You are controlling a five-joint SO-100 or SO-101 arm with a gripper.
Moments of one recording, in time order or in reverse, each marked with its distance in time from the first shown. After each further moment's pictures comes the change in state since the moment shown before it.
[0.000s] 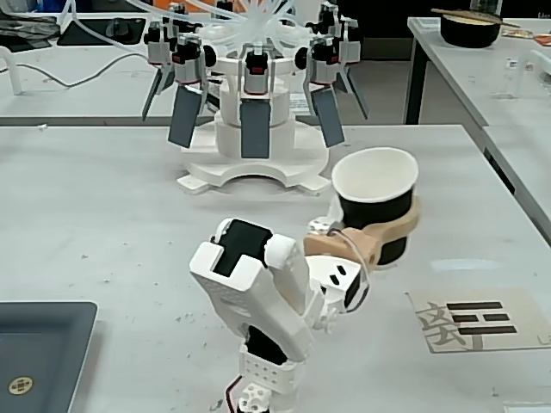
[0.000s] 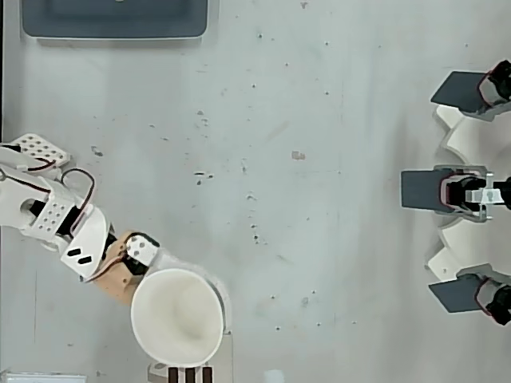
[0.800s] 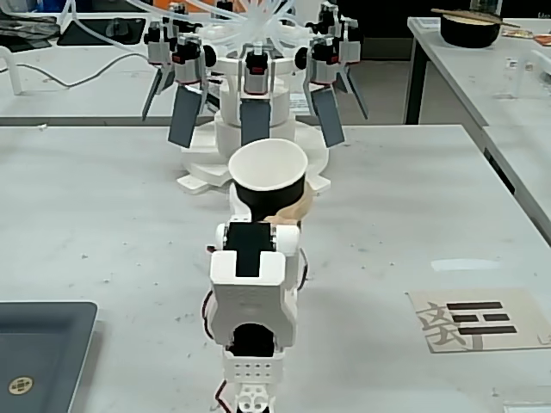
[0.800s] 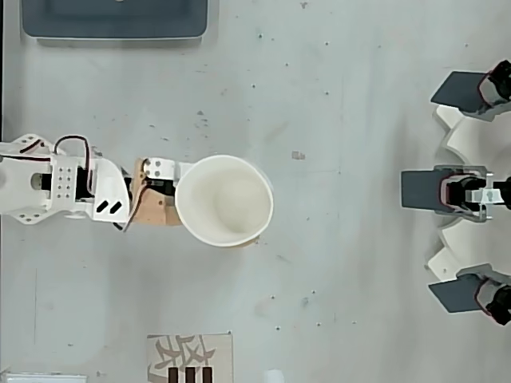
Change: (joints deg) arm -30.1 -0.5 -2.3 1.8 0.0
